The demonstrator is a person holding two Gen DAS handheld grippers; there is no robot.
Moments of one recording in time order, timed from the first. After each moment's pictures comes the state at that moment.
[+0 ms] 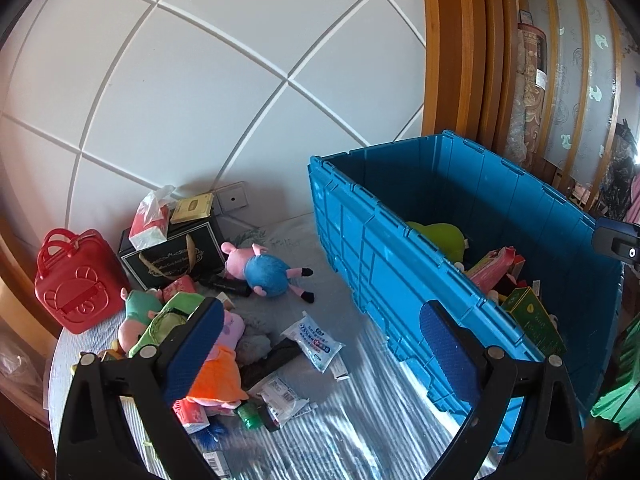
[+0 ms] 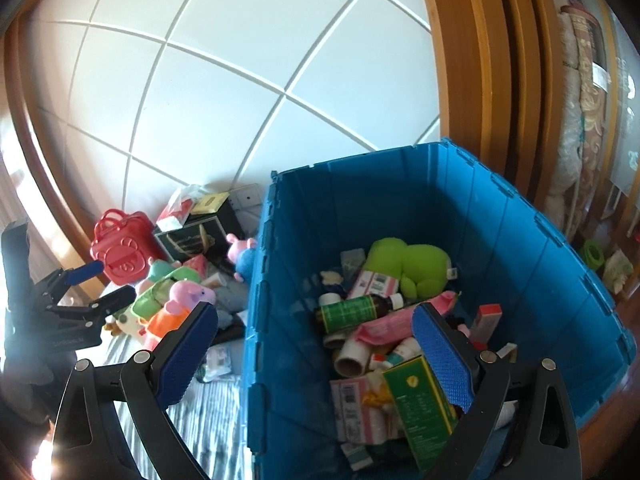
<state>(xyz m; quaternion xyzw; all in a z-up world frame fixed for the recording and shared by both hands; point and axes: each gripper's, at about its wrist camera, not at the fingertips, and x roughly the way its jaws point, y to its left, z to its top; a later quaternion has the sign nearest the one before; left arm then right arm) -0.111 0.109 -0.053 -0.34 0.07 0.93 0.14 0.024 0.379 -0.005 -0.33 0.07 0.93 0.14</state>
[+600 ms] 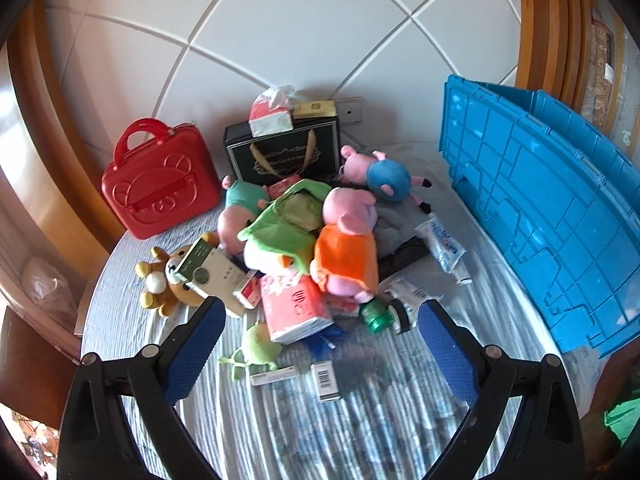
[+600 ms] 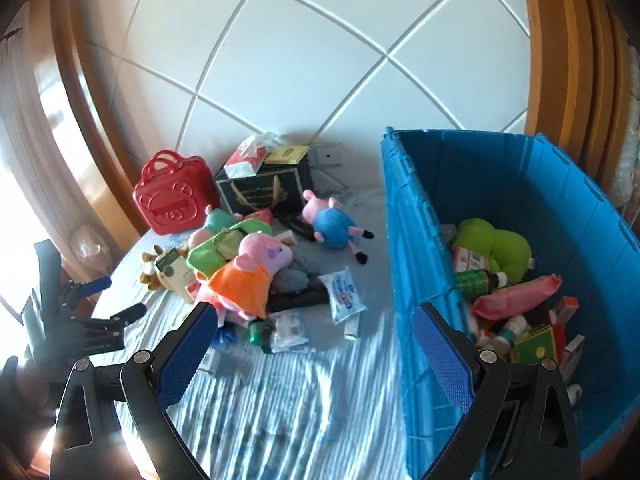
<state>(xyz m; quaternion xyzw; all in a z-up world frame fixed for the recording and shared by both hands) -0.060 -0.091 -0.152 -0.41 0.06 0.91 0.02 -0.029 0.228 -0.066 -0.38 0.03 0.92 0.06</state>
